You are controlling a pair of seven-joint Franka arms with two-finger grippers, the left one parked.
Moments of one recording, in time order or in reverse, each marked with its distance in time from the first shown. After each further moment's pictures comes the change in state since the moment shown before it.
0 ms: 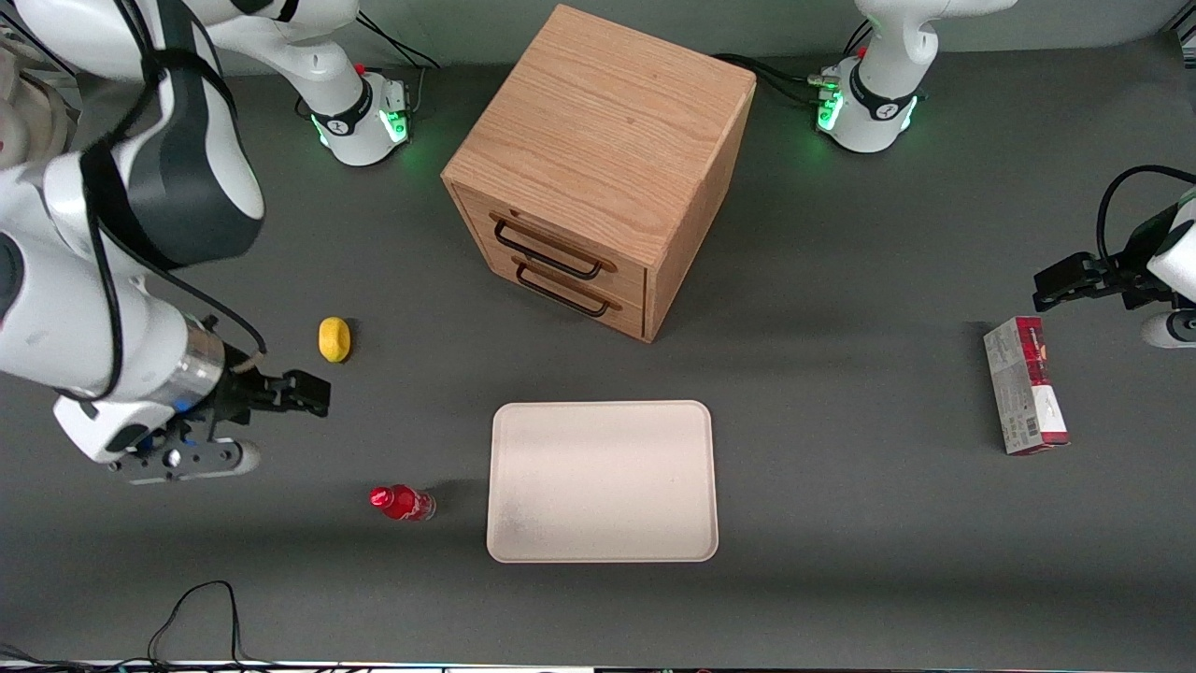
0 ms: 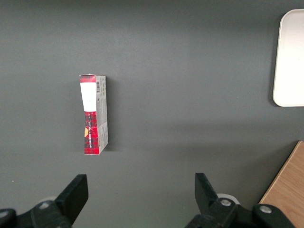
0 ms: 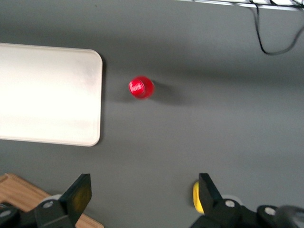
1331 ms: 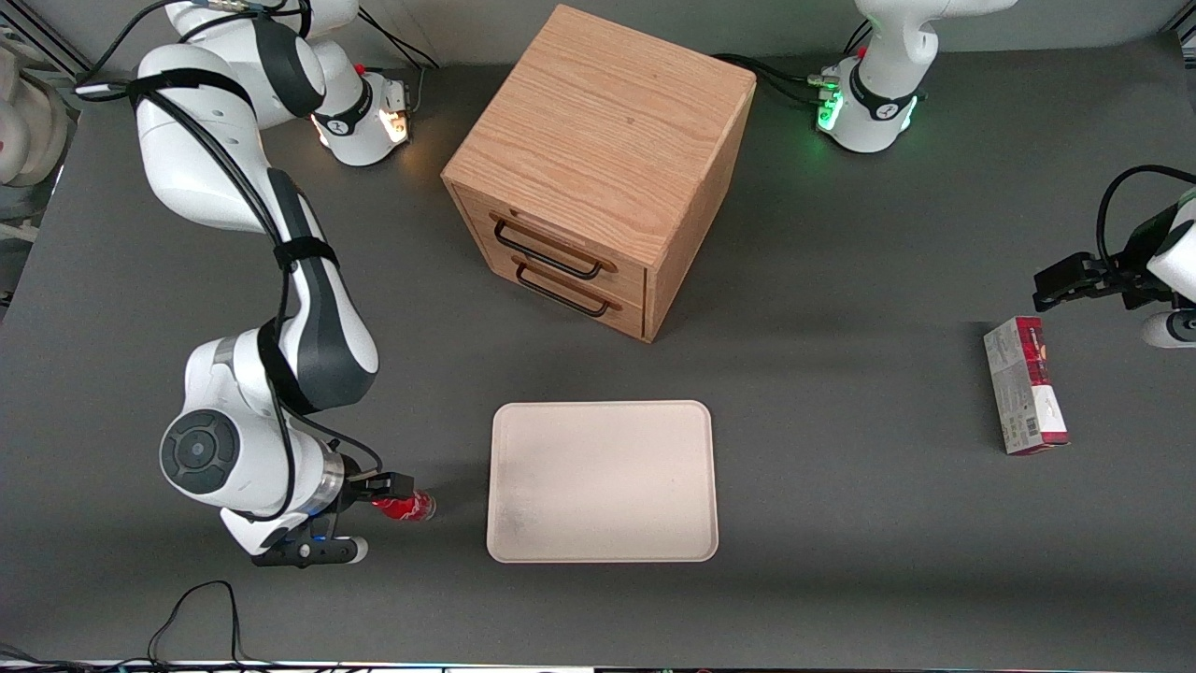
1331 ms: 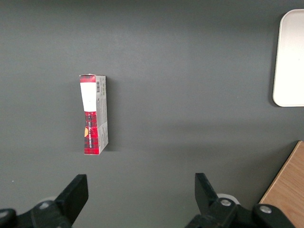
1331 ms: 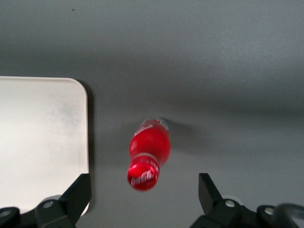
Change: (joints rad) arm 0.009 0.331 0.003 0.089 -0.001 0.255 0.060
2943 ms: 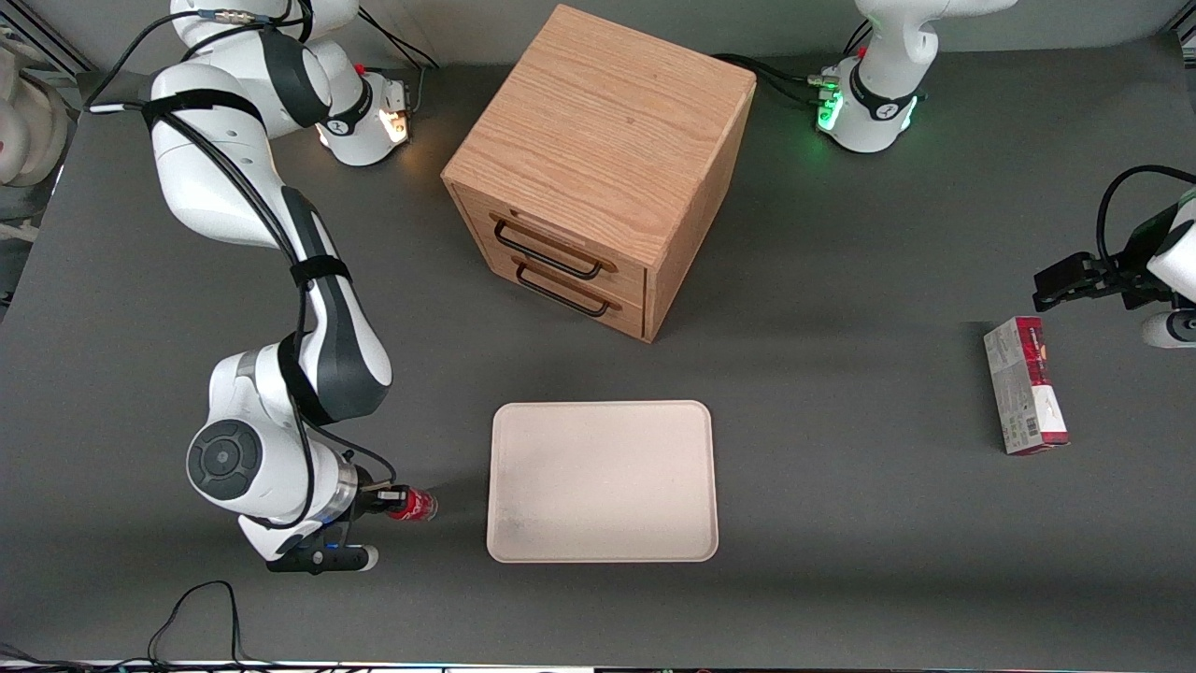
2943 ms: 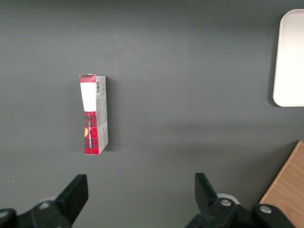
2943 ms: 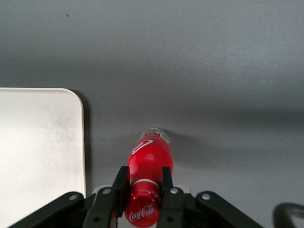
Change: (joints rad) arm 0.004 0.034 -0.001 -0.001 -0.003 0.051 0.020
